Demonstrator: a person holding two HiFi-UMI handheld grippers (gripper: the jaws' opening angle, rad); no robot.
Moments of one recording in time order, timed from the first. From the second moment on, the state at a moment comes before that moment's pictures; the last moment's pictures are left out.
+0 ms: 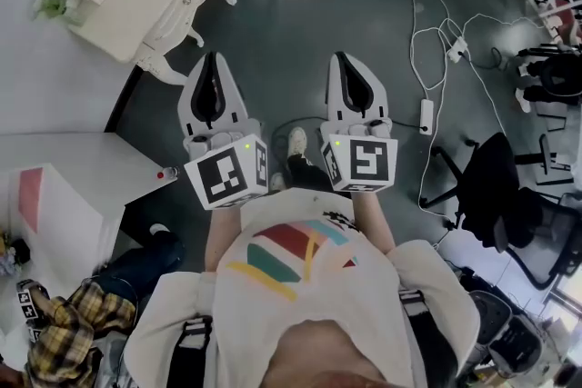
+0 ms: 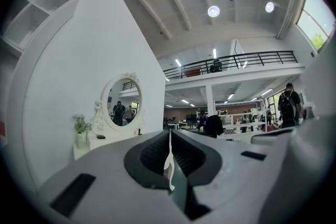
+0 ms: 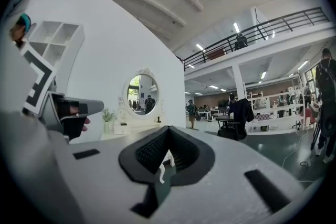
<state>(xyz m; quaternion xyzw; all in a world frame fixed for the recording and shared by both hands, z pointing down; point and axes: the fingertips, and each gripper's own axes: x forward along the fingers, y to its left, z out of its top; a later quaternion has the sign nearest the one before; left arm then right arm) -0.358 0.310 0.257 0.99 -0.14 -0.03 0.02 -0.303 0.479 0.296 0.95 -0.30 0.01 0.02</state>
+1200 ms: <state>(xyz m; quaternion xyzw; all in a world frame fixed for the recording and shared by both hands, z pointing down) -0.188 0.290 0.259 0.98 -0.16 -0.10 -0.01 -0.123 0.472 0.303 0.94 -0.33 -0.06 0.02</state>
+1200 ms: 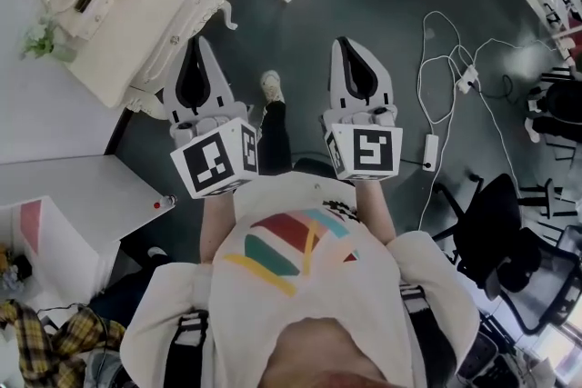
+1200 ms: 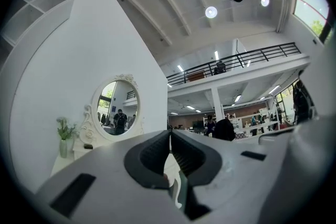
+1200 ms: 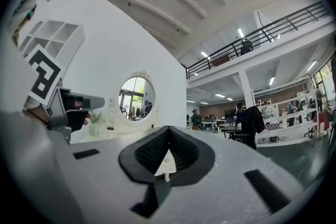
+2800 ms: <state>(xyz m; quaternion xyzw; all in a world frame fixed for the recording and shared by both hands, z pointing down) 0.076 -0.076 0.235 0.92 -0.38 -0.06 0.00 0.185 0.025 0.249 0.81 -0.57 -0.07 0.06</state>
